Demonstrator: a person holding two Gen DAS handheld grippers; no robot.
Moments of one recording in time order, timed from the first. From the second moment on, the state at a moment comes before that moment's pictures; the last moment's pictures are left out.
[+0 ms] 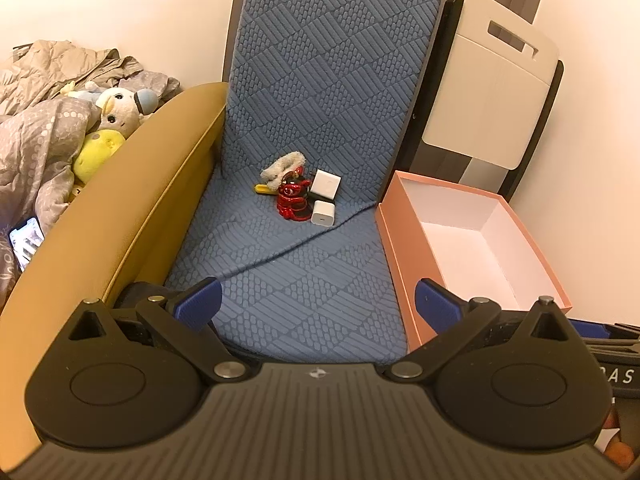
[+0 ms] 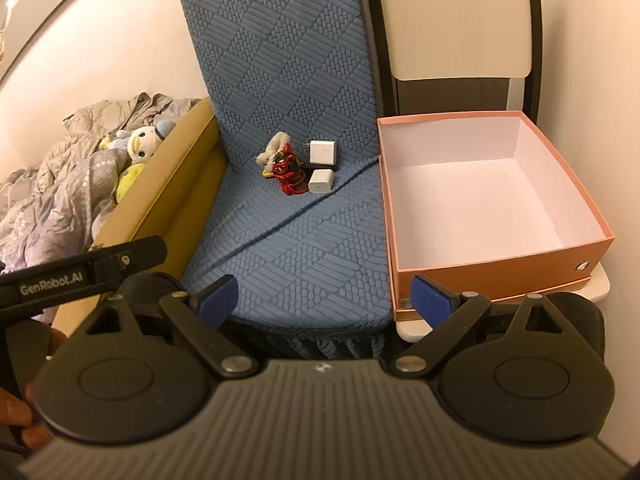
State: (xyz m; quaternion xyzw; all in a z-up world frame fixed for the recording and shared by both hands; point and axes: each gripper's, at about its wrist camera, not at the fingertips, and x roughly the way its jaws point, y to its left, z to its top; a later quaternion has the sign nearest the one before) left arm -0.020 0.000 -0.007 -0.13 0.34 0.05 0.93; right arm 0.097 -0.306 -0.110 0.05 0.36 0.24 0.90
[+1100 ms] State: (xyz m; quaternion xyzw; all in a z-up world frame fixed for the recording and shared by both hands) left arm 0.111 0.028 -0.081 -0.11 0.33 0.05 0.93; right arm 0.166 -0.259 -0.181 0.04 0.36 0.26 0.90
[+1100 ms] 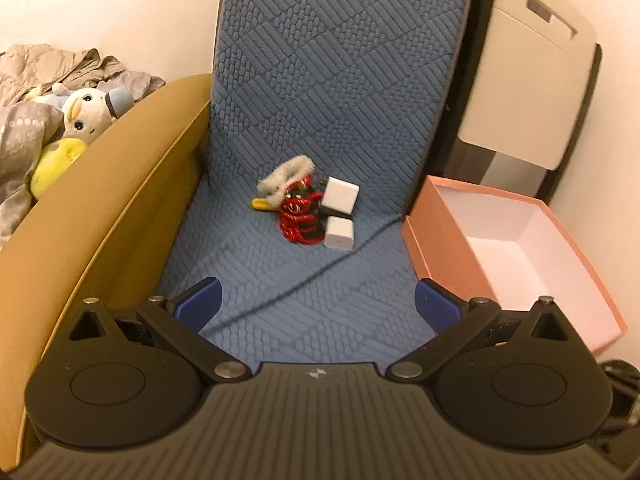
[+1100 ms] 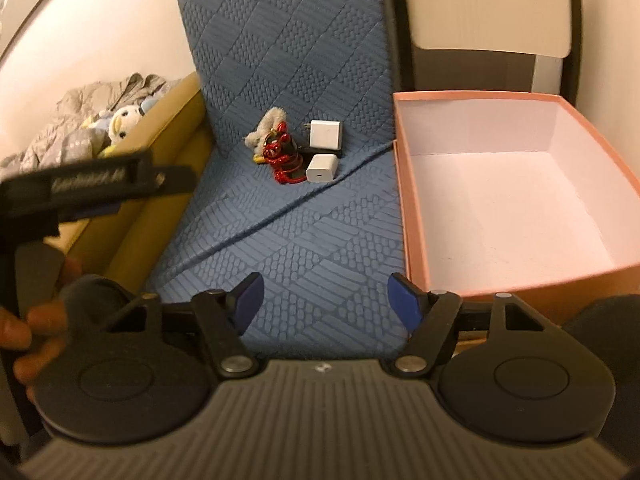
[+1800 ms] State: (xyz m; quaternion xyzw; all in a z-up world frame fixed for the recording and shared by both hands) left arm 0.220 0.040 -0.134 -0.13 0.34 0.05 0.93; right arm 0.254 -0.202 -0.220 0.03 0.34 0.28 0.89
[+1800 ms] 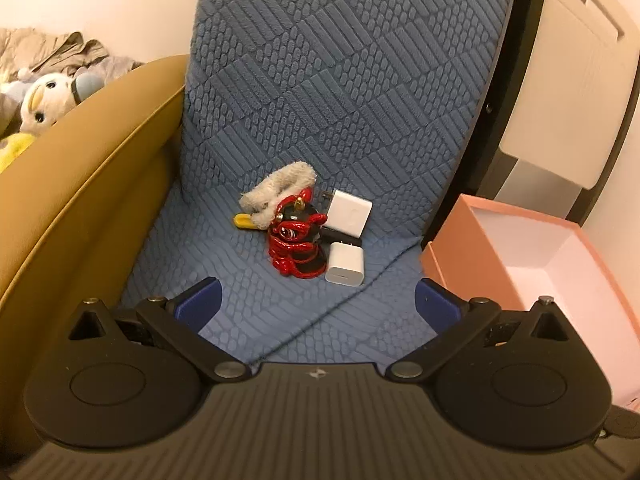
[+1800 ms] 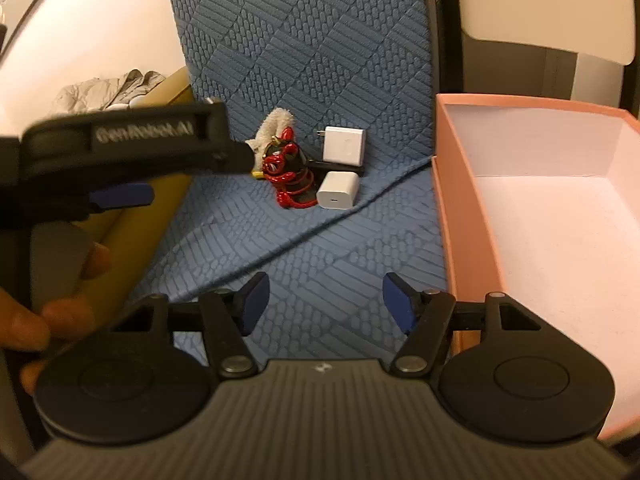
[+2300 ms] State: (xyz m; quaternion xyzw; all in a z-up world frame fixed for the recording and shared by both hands) left arm 0.298 0.082 -0.179 -0.20 0.37 0.05 0.91; right arm 0.315 -0.169 -0.232 0.02 0.33 0.29 0.90
